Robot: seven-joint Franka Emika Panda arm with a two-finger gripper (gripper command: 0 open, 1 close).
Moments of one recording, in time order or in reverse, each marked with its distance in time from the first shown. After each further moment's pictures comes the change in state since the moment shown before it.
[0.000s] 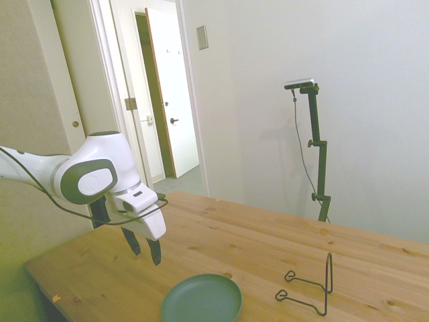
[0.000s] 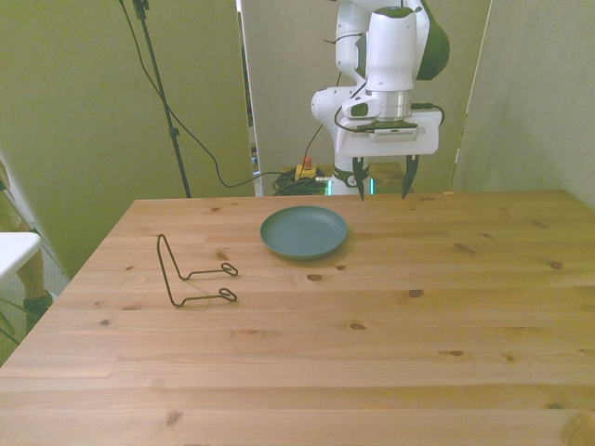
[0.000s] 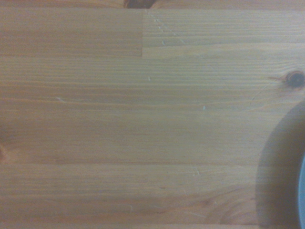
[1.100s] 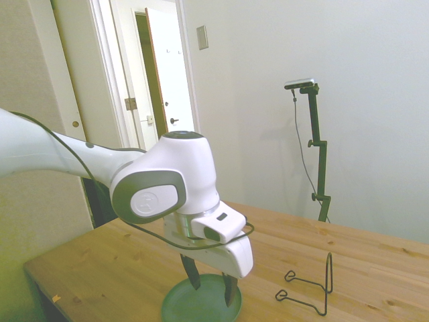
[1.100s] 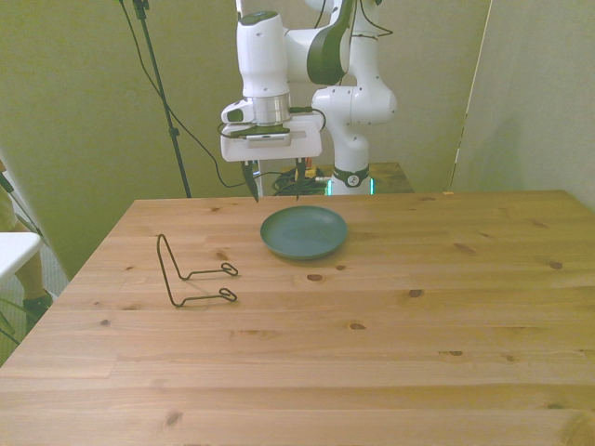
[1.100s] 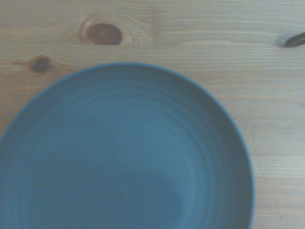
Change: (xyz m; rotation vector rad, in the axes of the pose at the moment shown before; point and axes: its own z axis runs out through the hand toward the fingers) arm 0.177 0.170 0.004 -0.013 -0.055 -0.019
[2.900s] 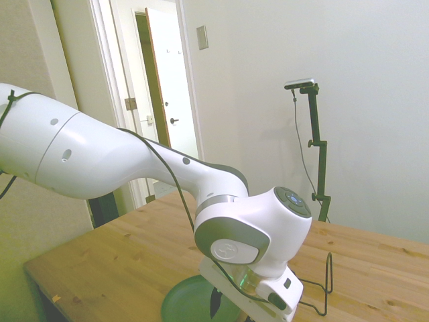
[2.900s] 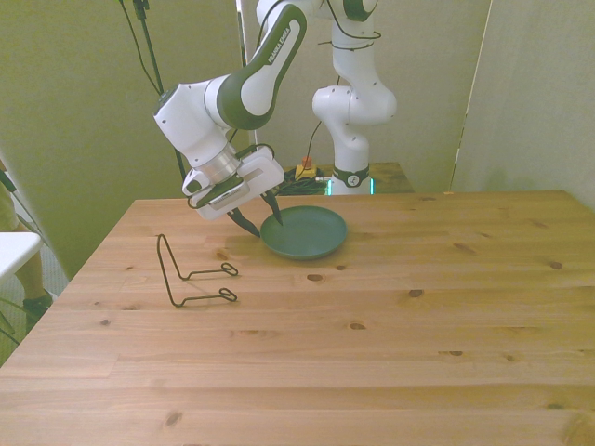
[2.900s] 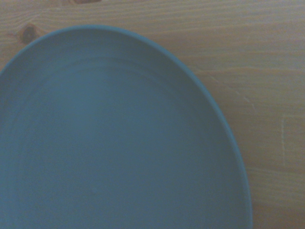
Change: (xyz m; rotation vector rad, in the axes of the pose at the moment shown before) arm 0.071 0.051 0.087 0.212 -0.396 -0.039
